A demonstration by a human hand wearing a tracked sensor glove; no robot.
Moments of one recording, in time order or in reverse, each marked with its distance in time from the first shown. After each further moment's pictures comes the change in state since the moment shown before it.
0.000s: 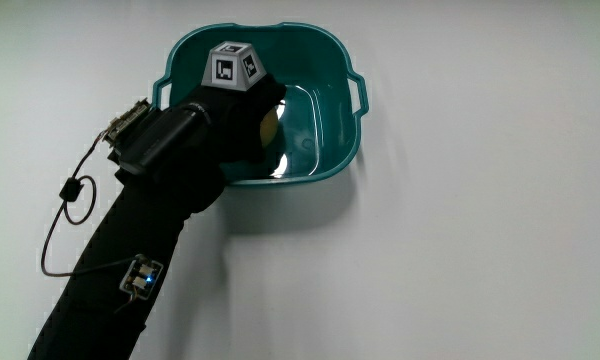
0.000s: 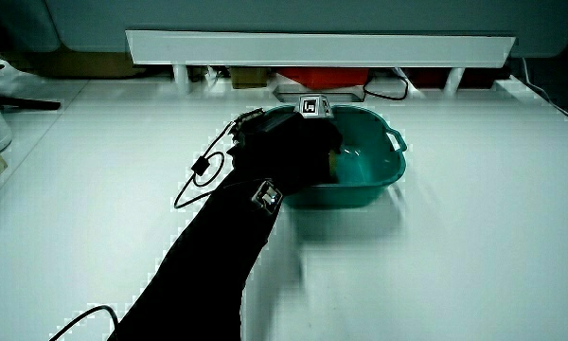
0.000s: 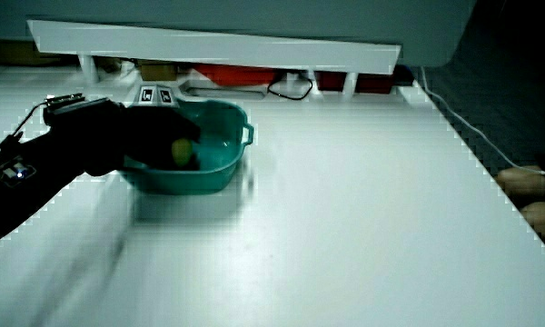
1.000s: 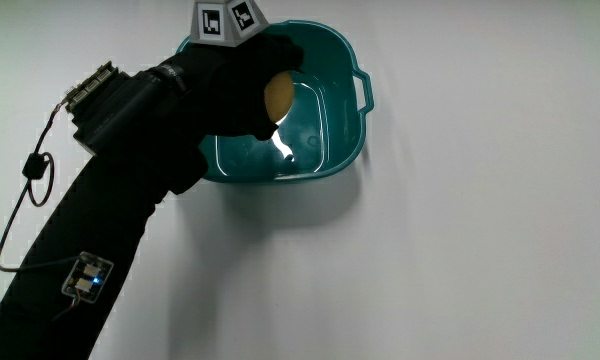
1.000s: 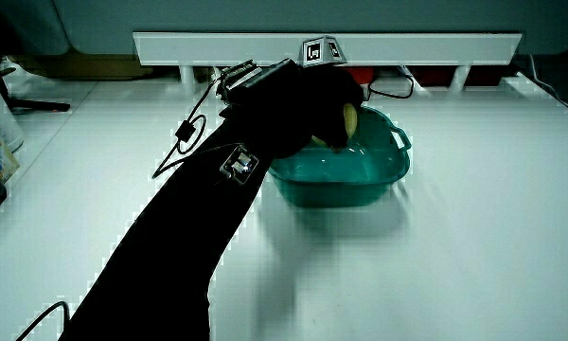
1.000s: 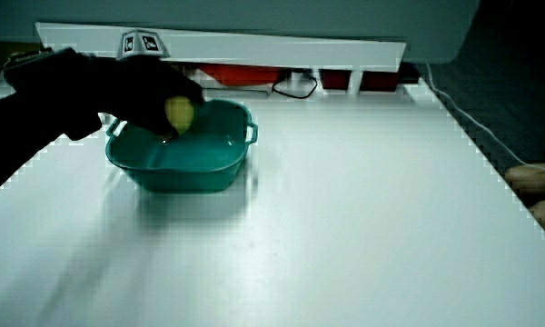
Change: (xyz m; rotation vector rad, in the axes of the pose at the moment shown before) arm 0.032 -0.062 0.069 0.090 -0.104 -0.174
